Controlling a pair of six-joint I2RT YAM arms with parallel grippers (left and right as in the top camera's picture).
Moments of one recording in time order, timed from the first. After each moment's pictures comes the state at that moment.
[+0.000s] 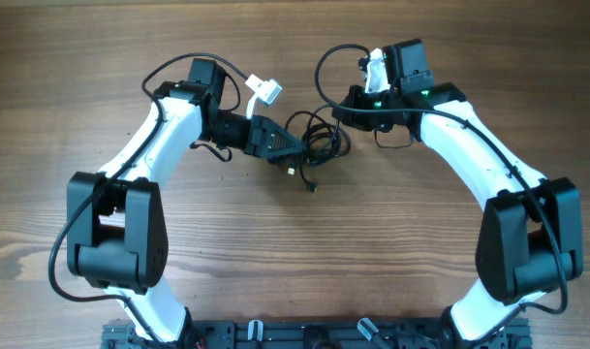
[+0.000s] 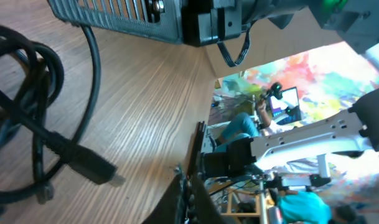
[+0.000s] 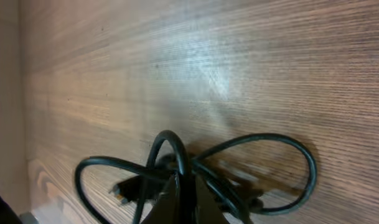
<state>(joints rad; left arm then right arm) -0.18 1.89 1.34 -0.94 1.29 0.32 0.27 1.83 1.31 -0.47 -0.51 0.49</state>
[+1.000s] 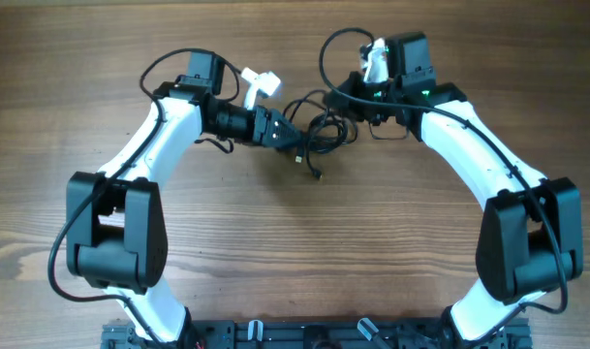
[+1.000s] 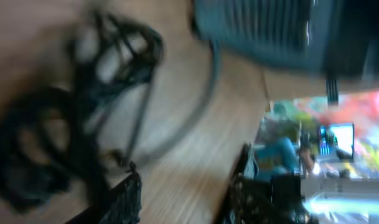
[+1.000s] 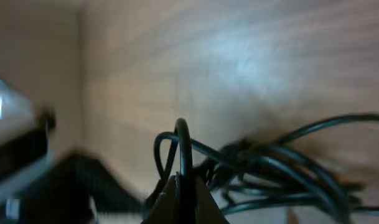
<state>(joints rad) -0.17 1.89 1.34 -0.72 1.04 0.01 0.27 1.83 1.31 -0.37 -0.67 0.61</state>
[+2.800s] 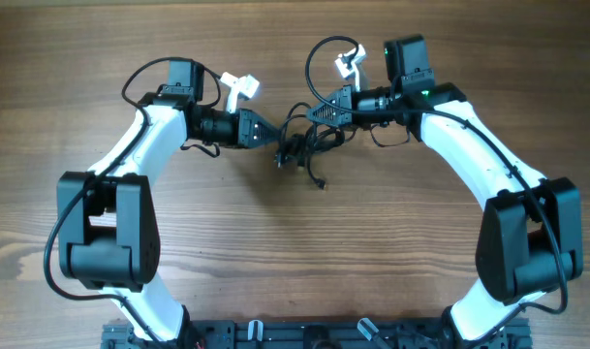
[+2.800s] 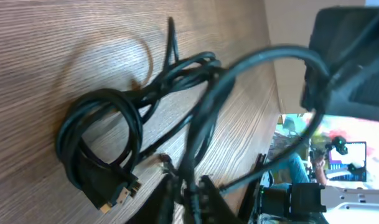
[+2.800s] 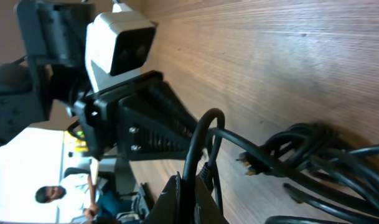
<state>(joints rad) -0.10 1.89 1.25 -0.64 1.03 0.05 0.27 1.83 1.31 -0.40 -0.98 0.39</state>
